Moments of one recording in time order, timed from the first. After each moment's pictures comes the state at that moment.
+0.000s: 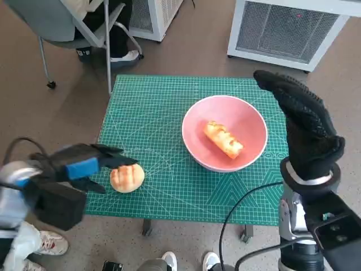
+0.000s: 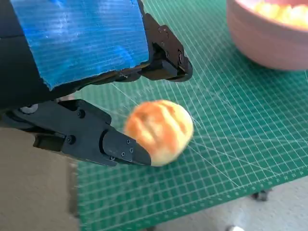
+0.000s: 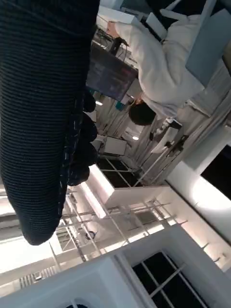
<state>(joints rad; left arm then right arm) -0.31 0.87 -0.14 0.13 0.27 -0.37 -0.77 -0.46 -0.17 -0.07 -0.04 0.19 -0.62 0.28</state>
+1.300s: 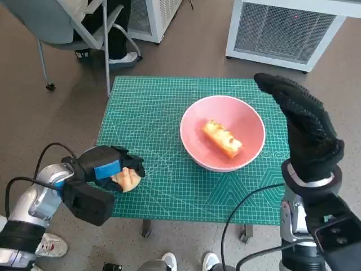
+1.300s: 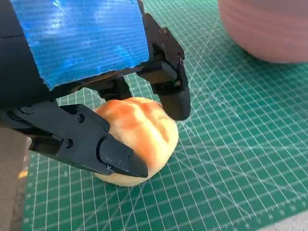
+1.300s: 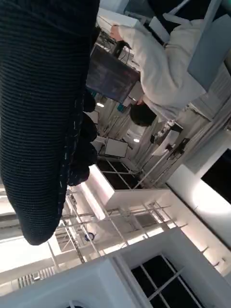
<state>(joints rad) -0.43 0.76 -0.24 0.37 0.43 -0.52 -0.54 -0.44 -0.17 -0.08 -0.05 0.19 -0.62 0.28</state>
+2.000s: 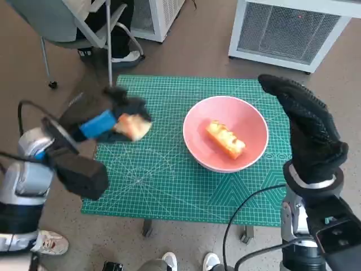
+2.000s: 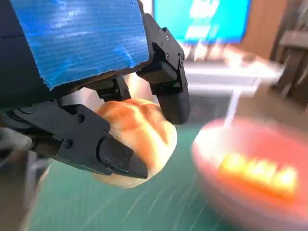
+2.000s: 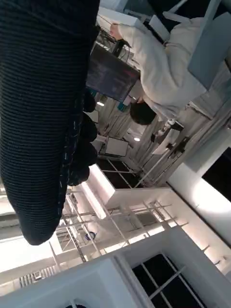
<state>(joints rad) -0.66 0.64 -0.12 0.14 0.37 -0.39 -0.45 -0.44 -0.17 -0.09 -0.04 0.19 -0.64 0.28</state>
